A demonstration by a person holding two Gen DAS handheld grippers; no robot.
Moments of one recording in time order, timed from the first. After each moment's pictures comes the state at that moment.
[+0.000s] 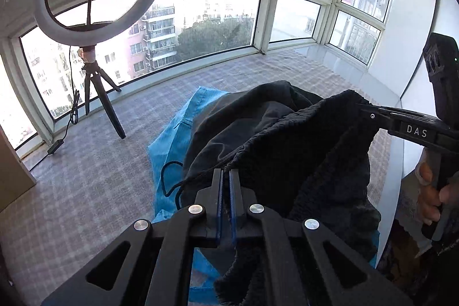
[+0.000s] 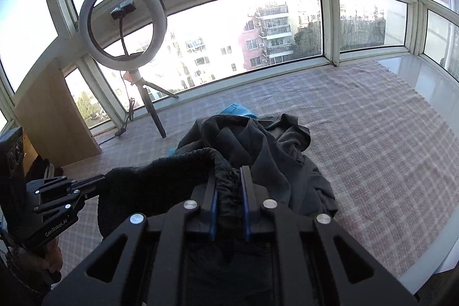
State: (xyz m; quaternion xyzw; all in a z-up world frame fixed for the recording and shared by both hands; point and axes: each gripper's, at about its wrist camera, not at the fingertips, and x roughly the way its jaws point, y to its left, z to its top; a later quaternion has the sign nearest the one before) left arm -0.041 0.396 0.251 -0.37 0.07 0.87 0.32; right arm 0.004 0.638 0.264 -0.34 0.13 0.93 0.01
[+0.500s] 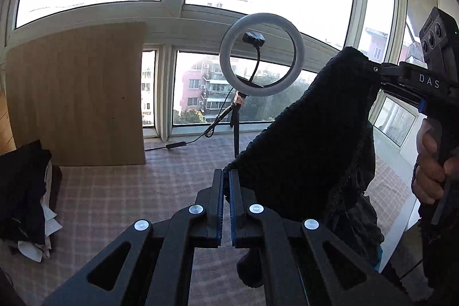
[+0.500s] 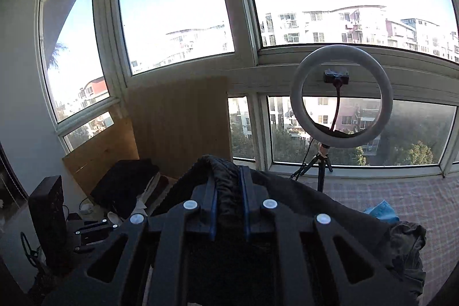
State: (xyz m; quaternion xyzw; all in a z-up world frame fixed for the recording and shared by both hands) left arm 0.049 0.110 0.301 -0.28 -0.07 0.95 0.14; right arm -0.016 0.345 0.410 -0.23 0.02 0.94 -0.26
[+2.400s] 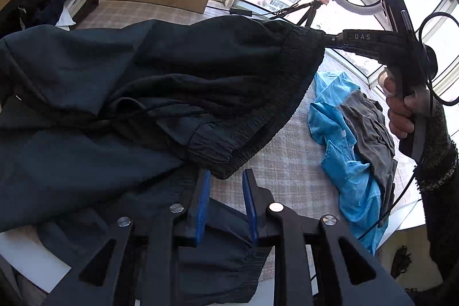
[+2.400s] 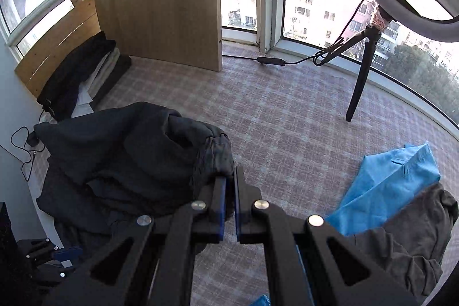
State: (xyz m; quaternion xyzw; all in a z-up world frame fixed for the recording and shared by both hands) left arm 0.080 0.112 0.135 -0.50 -0.15 0.85 0.06; right arm -0.131 0.306 0.187 -0.48 -0.08 0.84 -0.23
